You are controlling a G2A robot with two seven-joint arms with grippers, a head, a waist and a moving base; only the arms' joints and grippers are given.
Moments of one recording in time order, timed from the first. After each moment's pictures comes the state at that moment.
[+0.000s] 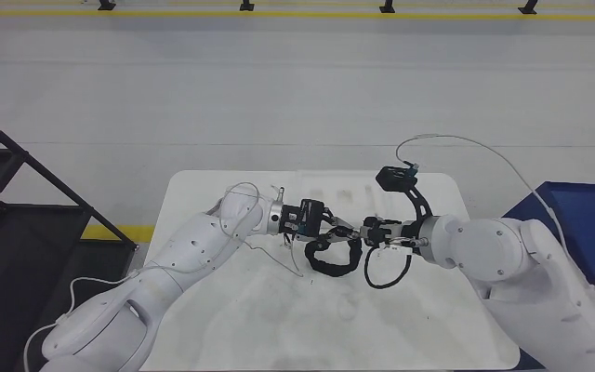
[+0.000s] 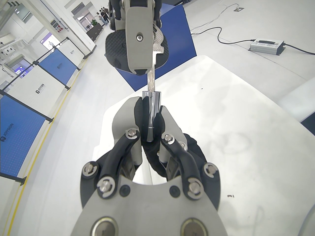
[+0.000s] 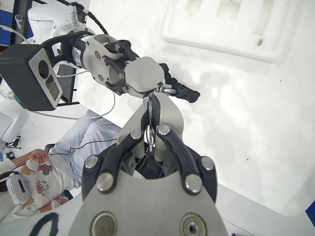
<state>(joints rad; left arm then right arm) 0.59 -1.25 -0.55 -1.02 1.82 -0.80 0.92 -0.97 -0.89 1.11 -2.11 -0.36 0.59 1.23</state>
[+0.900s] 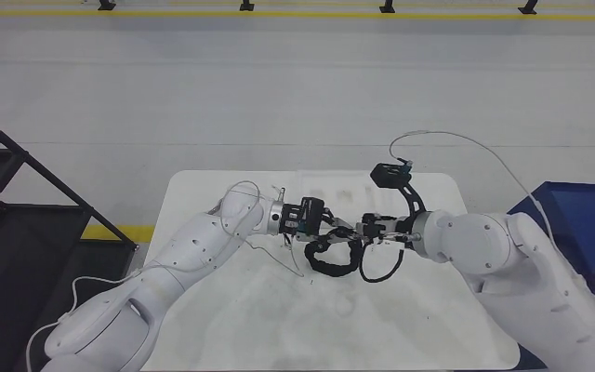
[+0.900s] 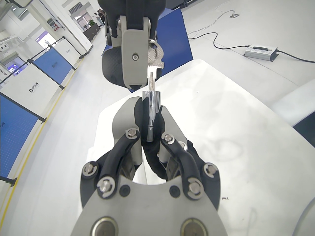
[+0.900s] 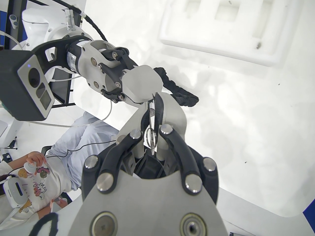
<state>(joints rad) 0.59 -1.26 -0.54 -0.99 1.80 -0.85 0.93 -0.91 -0.89 1.06 -2.07 -0.36 0.58 1.20</state>
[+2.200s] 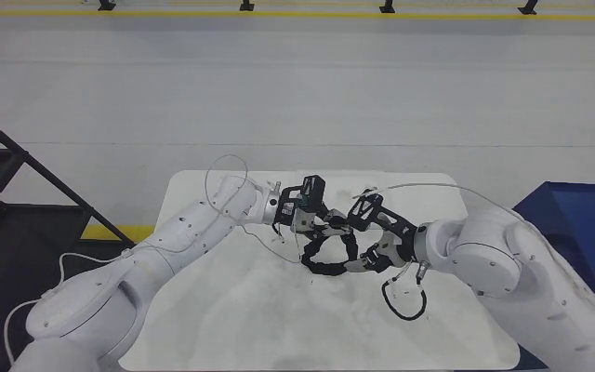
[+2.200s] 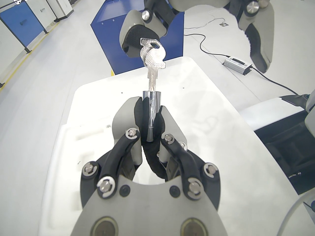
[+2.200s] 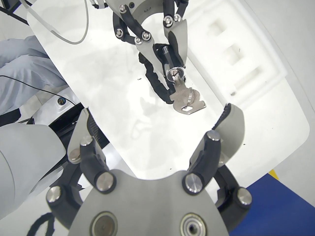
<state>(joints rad) 0.42 -1.20 -0.31 -0.97 1.26 -1.01 0.58 -0.94 -0.85 1.06 -2.08 -0.52 -0.17 1.29</state>
